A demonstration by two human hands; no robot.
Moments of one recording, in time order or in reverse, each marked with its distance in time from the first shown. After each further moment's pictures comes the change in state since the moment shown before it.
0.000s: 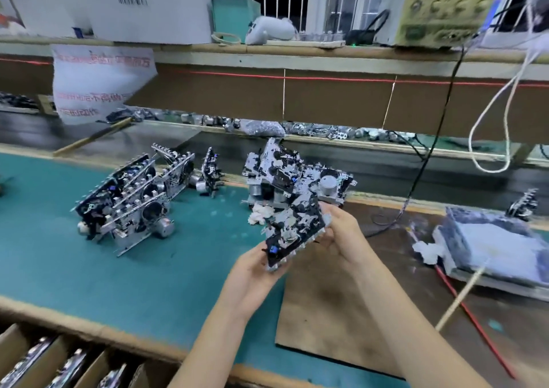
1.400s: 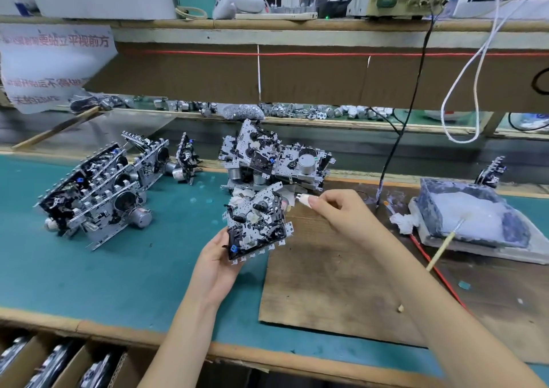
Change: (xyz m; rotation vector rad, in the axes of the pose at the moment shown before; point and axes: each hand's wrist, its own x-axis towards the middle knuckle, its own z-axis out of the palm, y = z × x) left_hand -0.003 0.001 -0.021 0.088 0.036 0.108; right_hand -0.024 -0.023 -0.039 -0.808 -0.028 -0.199
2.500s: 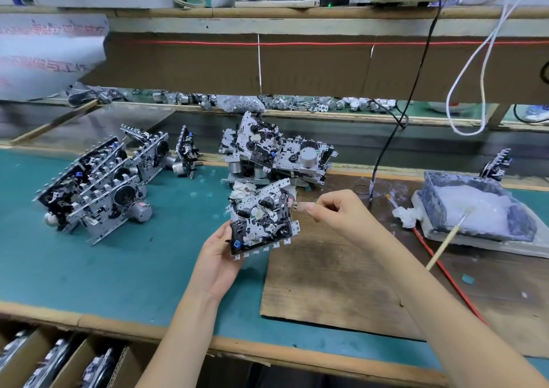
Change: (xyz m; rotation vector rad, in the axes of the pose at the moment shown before) left_hand 0.001 -0.001 0.000 -0.035 0.052 -0.041; right_hand -0.006 0.005 0.006 0.034 -0.096 -0.043
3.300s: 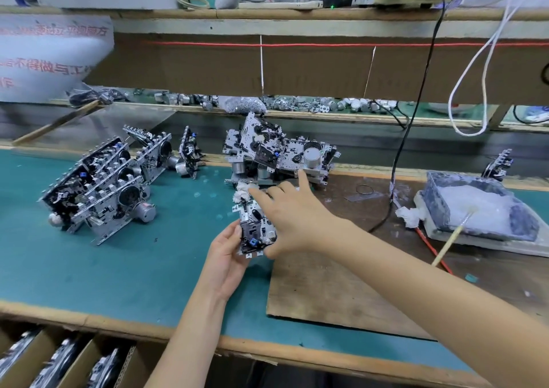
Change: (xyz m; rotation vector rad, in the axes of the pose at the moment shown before) left_hand -0.003 0.002 0.003 0.089 -0.034 0.010; right_hand 0.025 -0.049 0.056 -1.192 -0.263 -0.350
